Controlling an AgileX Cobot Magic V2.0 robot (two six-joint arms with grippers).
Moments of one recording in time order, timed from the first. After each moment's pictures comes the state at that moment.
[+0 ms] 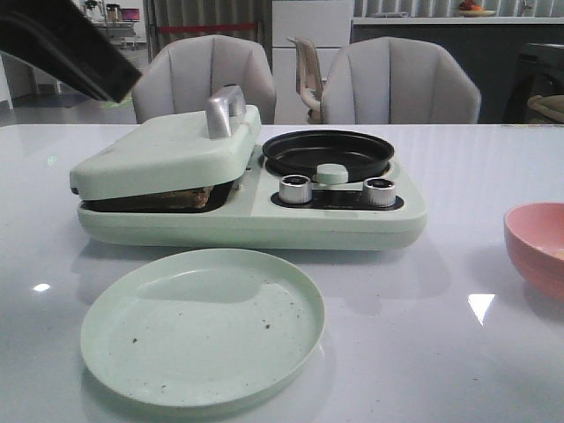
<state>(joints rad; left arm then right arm) -0.54 1.15 -0.94 -0.44 0.74 0.48 0.34 0.79 -0.74 0.14 0.95 -0.06</state>
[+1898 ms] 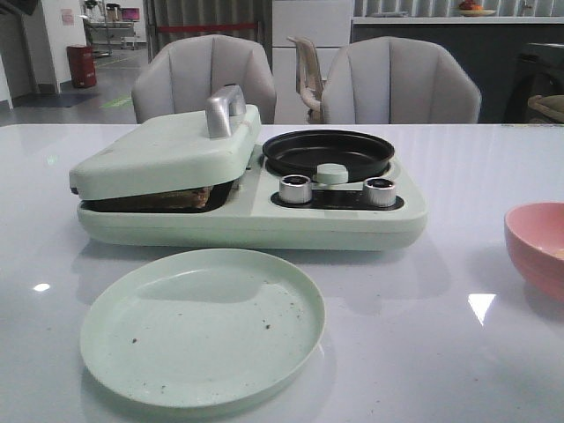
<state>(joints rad) -0.56 0.92 -0.81 -0.29 0.56 0.28 0.34 0.81 -0.74 0.14 0.92 -0.05</state>
